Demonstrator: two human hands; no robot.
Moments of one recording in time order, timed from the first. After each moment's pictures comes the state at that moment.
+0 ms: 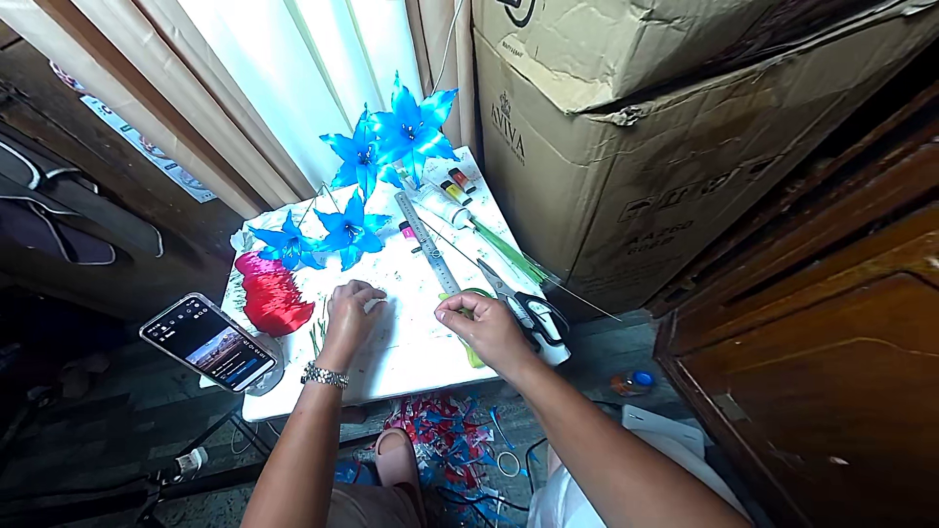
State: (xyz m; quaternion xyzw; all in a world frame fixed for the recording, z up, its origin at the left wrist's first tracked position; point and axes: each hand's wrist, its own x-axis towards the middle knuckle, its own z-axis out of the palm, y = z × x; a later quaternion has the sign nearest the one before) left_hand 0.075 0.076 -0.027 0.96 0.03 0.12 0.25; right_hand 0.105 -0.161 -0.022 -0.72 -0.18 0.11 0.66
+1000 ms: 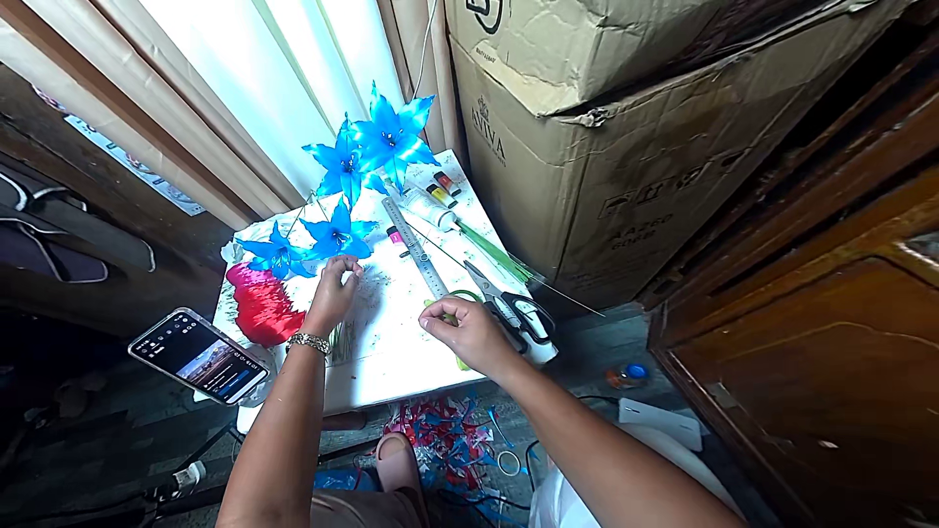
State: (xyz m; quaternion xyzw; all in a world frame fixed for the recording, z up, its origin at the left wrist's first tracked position) left_hand 0.123 0.105 -0.017 0.93 0.03 0.09 0.36; right_hand 0.107 -0.162 -0.021 -0.73 -0.22 0.12 0.63
